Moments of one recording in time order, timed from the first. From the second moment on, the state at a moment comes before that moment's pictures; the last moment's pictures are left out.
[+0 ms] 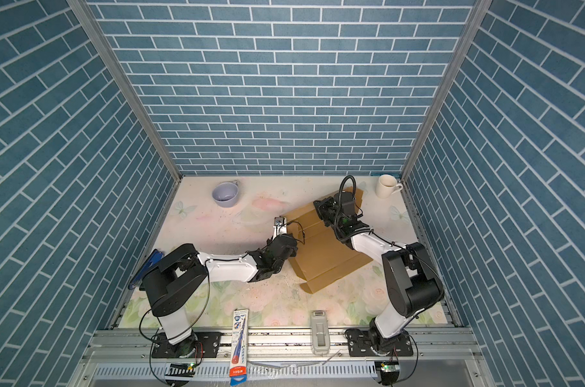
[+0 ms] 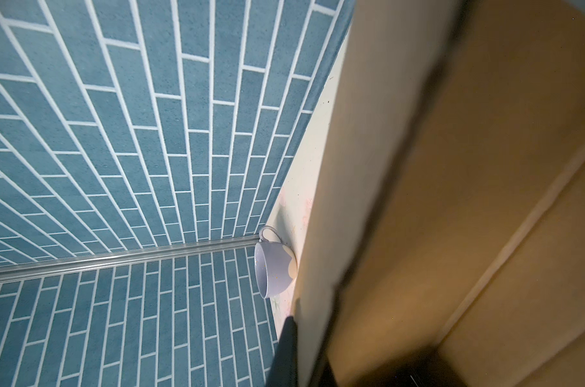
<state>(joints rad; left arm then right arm) -0.95 1.82 0.93 0.27 -0.64 -0.61 0.42 1.62 0.92 0.32 -0.23 1.33</state>
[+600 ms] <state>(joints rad) -0.95 1.89 0.92 0.38 -0.74 -0.57 0.42 1.61 0.92 0.32 -0.22 1.33</state>
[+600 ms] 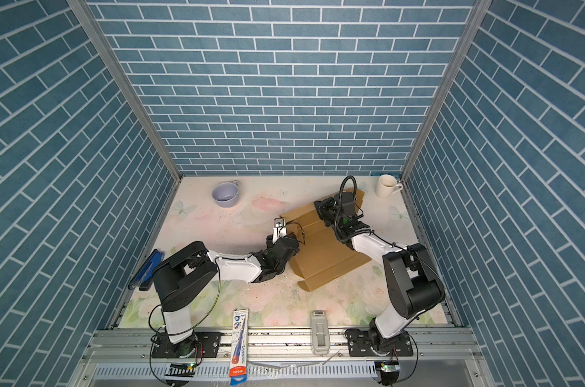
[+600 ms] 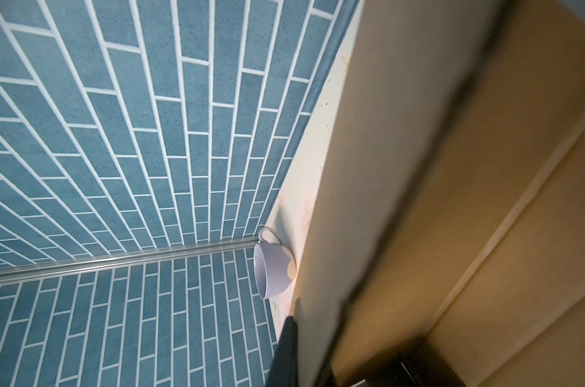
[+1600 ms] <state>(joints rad) -0.95 1.98 0.86 0.68 -0.82 -0.41 0.42 1.58 0.92 0.28 -0.21 1.33</state>
